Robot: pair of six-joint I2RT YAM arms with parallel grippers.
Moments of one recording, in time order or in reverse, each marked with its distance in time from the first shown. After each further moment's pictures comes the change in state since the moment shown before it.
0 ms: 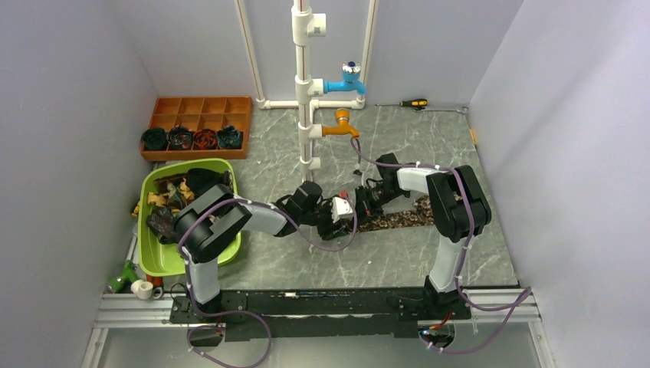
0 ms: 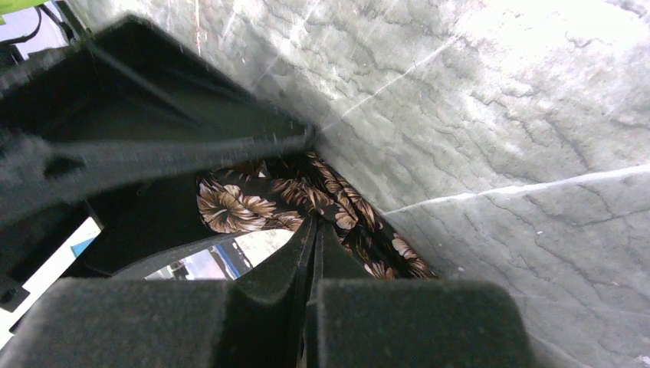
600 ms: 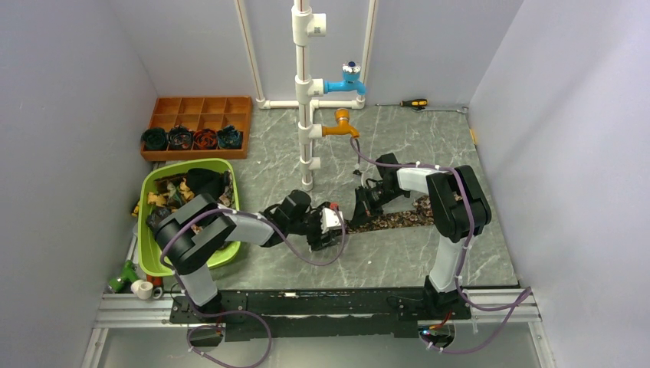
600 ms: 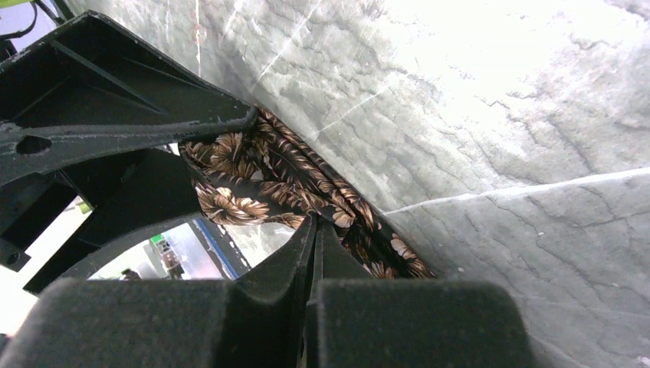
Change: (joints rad) left arm -0.013 -0.117 -0.137 0.004 -0.011 0.098; right arm 0.000 0.000 0.000 -0.002 0.002 -0.013
